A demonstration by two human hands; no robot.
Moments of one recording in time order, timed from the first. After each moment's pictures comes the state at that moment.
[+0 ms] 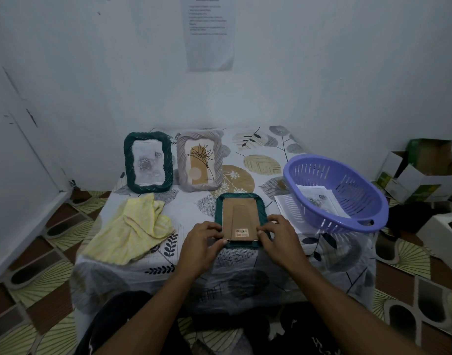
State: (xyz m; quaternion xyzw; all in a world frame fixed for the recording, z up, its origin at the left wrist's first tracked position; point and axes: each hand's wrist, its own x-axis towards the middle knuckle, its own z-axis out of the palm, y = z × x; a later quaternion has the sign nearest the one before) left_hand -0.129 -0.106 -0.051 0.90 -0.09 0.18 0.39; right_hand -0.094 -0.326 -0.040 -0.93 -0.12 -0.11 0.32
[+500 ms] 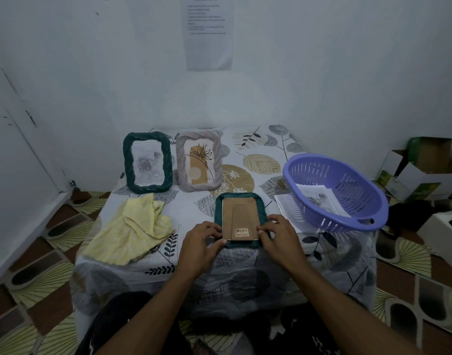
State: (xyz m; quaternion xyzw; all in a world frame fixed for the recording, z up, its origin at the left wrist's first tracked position) left_hand -0.127 -0.105 -0.052 0.90 -0.09 0.19 0.39; right_hand -0.095 -0.325 -0.042 -0.93 -0.12 -0.13 0.32
